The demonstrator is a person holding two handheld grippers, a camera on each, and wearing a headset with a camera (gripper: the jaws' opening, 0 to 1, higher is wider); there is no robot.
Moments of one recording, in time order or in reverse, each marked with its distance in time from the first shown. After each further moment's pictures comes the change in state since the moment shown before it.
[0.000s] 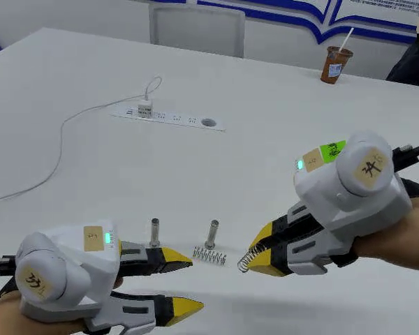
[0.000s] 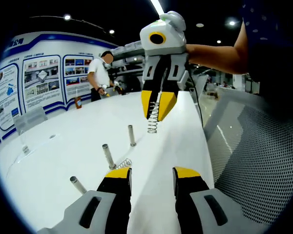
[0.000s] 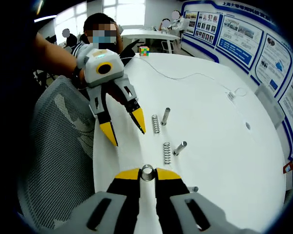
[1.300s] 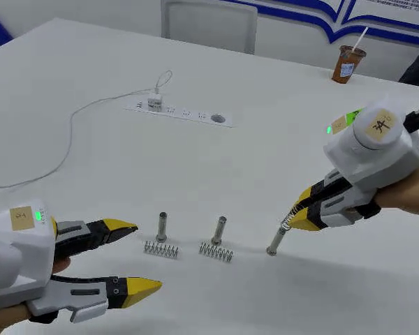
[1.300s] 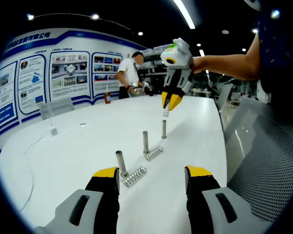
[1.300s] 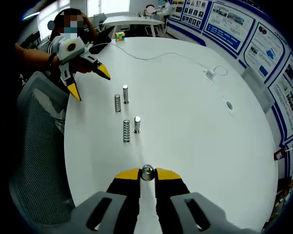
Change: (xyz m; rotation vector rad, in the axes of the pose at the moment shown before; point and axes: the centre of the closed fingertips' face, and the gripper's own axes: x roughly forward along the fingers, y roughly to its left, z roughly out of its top) left arm -0.055 0.040 -0.014 -0.108 -0.035 0.216; right arm -0.008 -0.077 -0.039 0.054 0.150 -0.096
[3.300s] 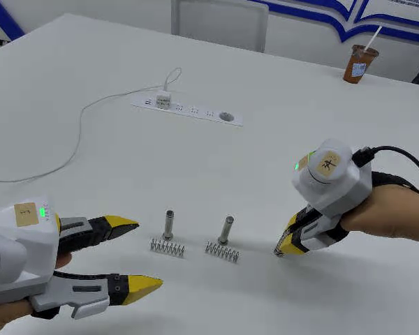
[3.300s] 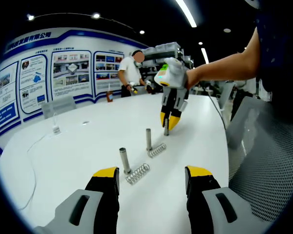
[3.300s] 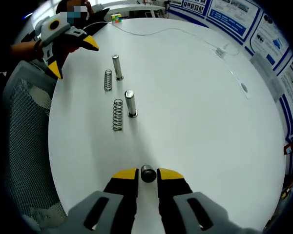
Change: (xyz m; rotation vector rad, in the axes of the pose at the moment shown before) left arm -0.002 0.006 -0.003 0.003 0.013 0.019; right arm 0.062 -0.002 -0.031 0.032 0.110 0.052
